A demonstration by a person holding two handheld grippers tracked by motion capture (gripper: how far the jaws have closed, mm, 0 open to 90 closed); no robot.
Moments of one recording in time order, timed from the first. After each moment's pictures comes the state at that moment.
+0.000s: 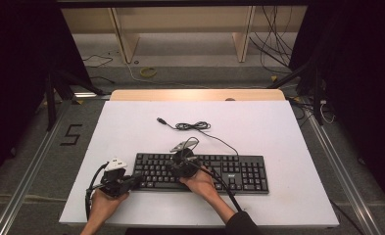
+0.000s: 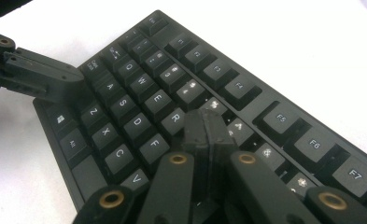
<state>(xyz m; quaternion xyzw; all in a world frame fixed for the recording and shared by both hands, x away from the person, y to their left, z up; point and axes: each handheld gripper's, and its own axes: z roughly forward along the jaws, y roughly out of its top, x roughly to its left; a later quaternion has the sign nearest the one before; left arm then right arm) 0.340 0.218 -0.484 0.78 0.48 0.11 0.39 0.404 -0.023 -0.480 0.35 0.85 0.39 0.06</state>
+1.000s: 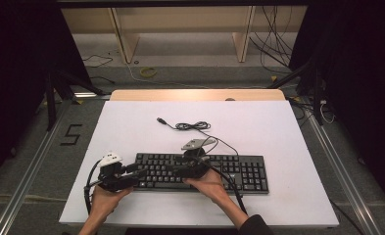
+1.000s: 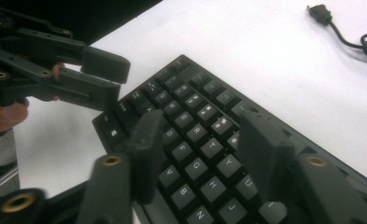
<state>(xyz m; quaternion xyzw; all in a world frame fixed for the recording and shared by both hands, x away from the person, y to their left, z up) 0.345 0.218 -0.465 0.74 0.48 0.12 0.46 0.387 -0.053 -0.449 0.34 0.82 0.46 0.04</state>
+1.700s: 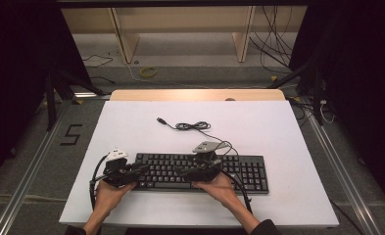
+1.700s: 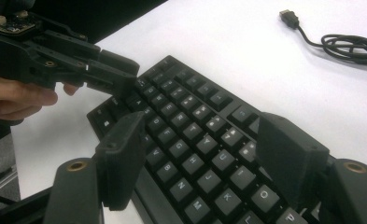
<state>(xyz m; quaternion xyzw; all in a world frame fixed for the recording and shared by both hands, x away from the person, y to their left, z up) 0.361 0.211 -0.471 0.76 0.48 0.11 0.43 0.377 -0.081 -0.447 0.35 0.81 0.47 0.06</state>
